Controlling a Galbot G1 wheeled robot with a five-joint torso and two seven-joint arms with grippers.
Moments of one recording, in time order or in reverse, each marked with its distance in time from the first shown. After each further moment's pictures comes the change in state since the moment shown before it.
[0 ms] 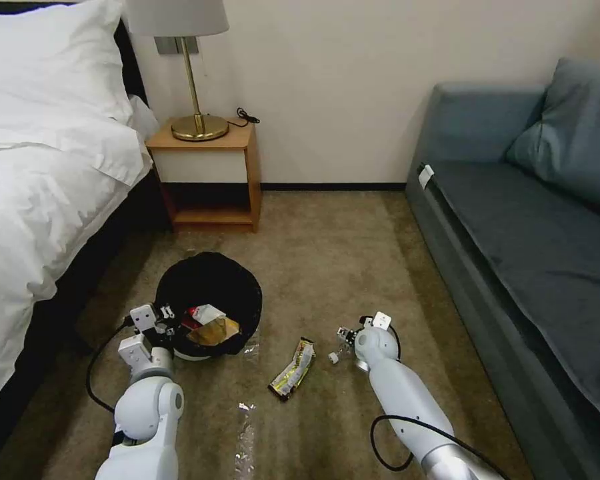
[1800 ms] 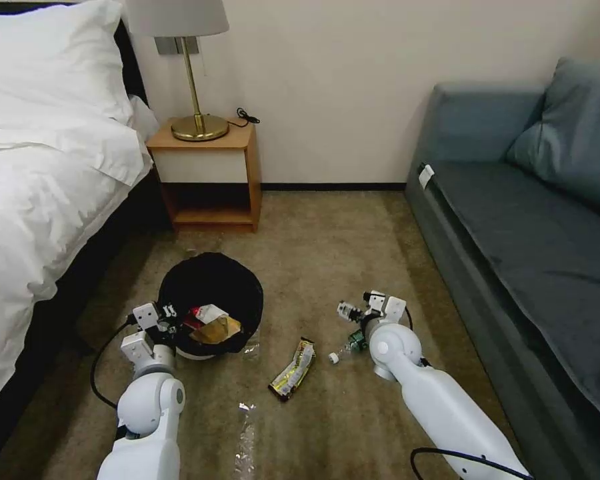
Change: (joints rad) left arm -0.035 0.001 -0.003 0.044 -0.016 0.000 0.013; right arm -0.120 -0.281 -0.233 0.575 0.296 -0.052 0.178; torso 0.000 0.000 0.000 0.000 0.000
